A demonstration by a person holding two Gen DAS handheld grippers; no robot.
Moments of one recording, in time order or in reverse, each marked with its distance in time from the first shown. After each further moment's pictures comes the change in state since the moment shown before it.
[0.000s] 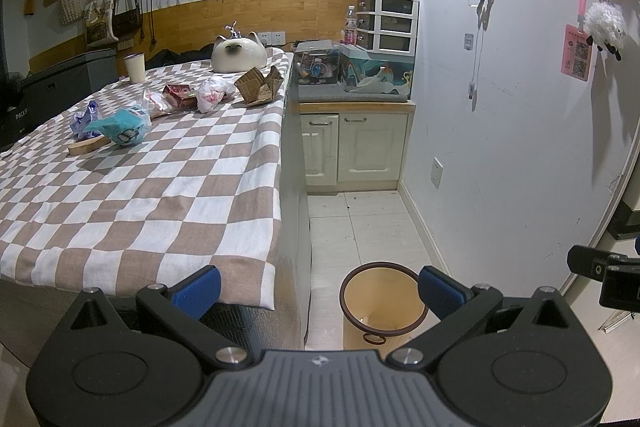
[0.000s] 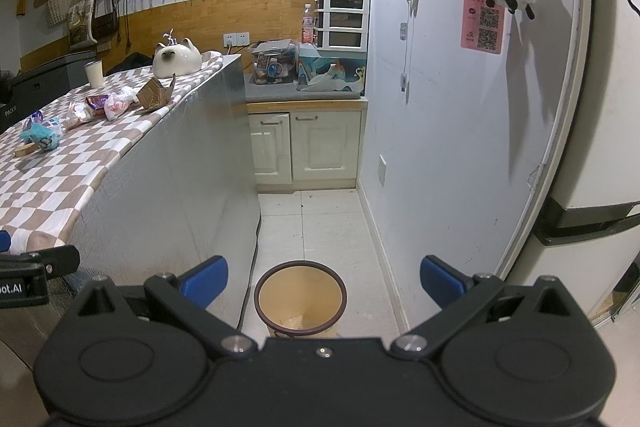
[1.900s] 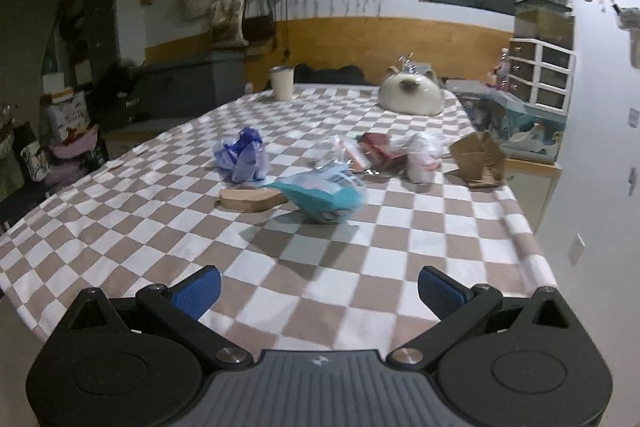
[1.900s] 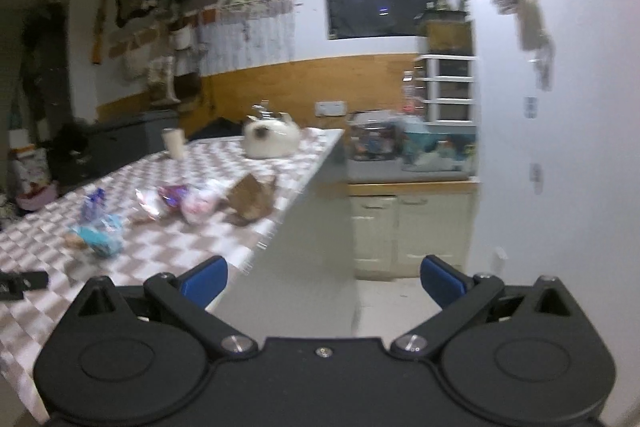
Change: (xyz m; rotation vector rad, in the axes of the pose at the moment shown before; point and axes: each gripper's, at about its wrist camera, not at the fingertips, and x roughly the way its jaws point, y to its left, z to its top) left arm 0.071 0.193 0.095 -0.183 -0.053 0.328; right arm 0.119 0.112 0.121 -0.030 -0.203 0.308
